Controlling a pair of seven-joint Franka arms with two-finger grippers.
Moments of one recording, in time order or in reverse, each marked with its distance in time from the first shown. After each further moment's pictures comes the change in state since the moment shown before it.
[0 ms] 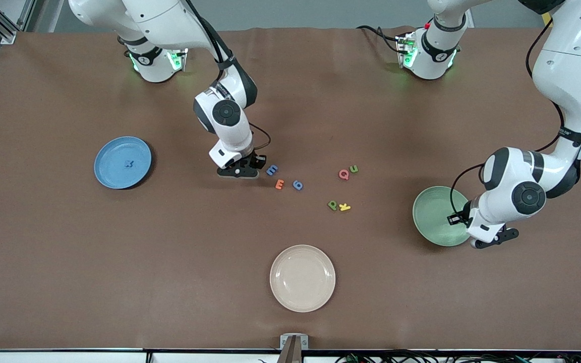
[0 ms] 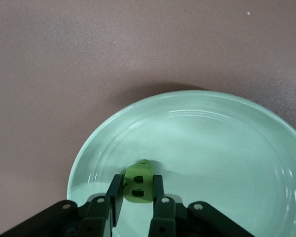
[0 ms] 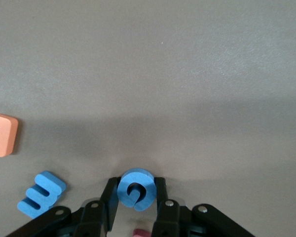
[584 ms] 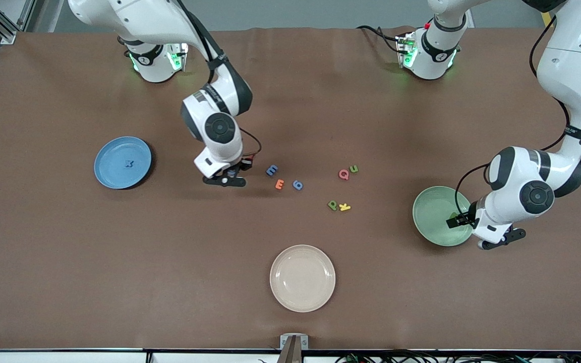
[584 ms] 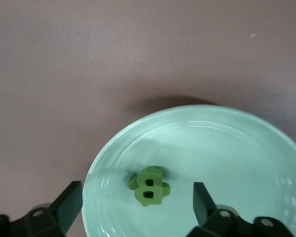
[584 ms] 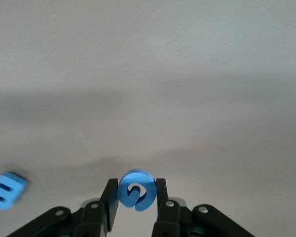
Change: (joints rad) left arm 0.021 -0.021 -0.012 0.008 0.000 0.002 -0.001; right arm -0.050 -0.083 -0.084 0.139 -0.037 -0.441 -0.154
